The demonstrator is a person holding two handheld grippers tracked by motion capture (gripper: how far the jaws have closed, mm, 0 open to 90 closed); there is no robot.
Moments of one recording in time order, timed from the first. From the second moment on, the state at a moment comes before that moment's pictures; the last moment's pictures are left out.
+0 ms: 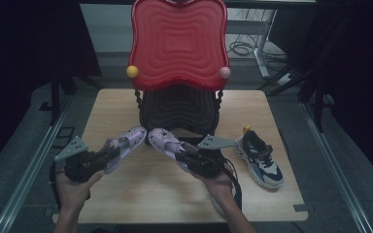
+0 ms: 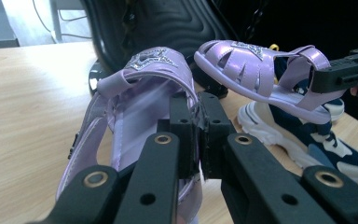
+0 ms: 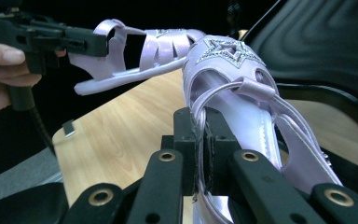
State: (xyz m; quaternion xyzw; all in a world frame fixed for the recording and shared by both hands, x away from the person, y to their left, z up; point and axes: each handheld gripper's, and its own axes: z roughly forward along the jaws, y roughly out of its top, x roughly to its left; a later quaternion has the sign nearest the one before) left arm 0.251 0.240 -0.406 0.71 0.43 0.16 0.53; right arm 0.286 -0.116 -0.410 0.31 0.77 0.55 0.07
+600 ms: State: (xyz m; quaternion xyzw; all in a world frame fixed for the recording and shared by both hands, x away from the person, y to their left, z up) left arm 0.273 0.210 -0.404 0.71 0.42 0.15 0.54; right arm 0.294 -0.141 -0.393 0.33 0.76 0.55 0.11
